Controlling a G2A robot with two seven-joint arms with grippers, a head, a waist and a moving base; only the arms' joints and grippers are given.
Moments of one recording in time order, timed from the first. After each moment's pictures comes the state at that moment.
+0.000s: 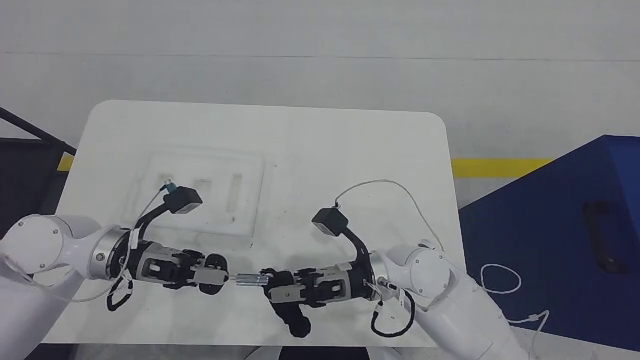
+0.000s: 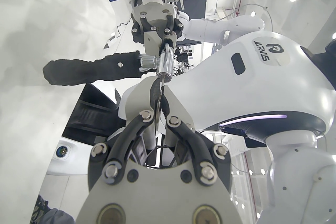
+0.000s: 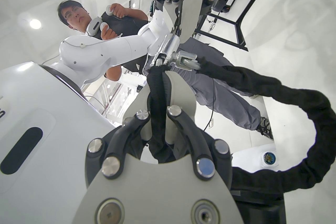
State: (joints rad) left arm 1.47 -0.53 -1.50 -1.85 -0.81 -0.38 -1.43; right arm -1.15 -1.22 0.85 -1.70 0.39 -0.46 1.02
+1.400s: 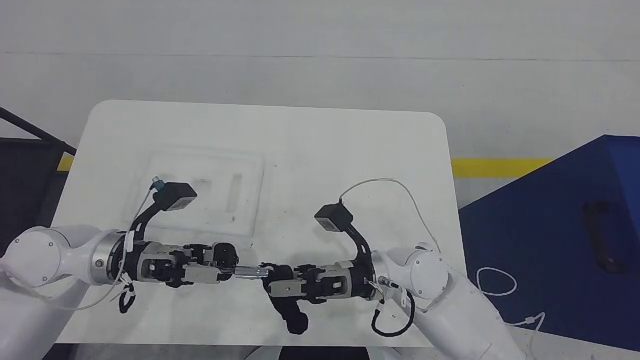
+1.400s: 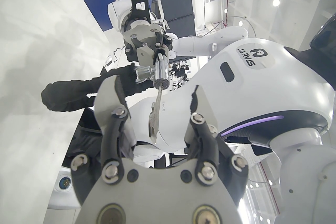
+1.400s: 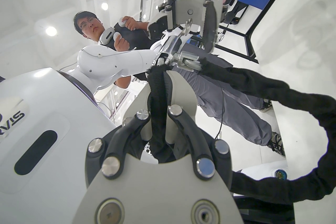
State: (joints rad) left arm 1.54 -0.59 -1.57 -1.87 -0.83 -0.45 -1.36; right arm -1.15 -1.23 0.84 -1.68 0.45 -0.49 1.00
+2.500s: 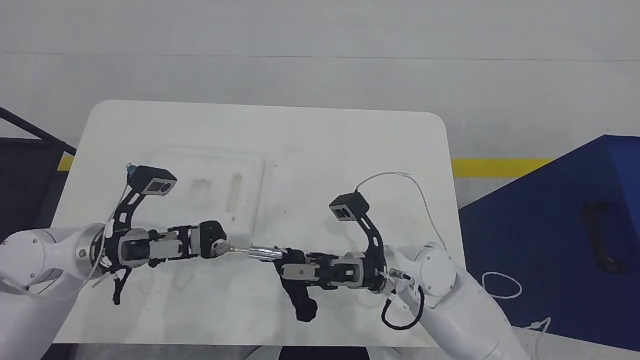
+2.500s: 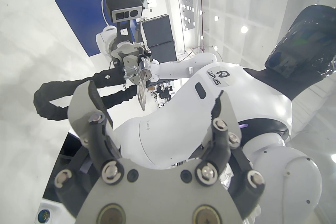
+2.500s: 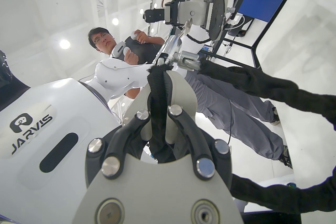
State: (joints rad) left arm 1.55 -0.63 -1.62 -1.82 -0.99 -0.43 -1.33; right arm -1.18 -1.22 0.89 -1.69 0.53 -0.48 0.98
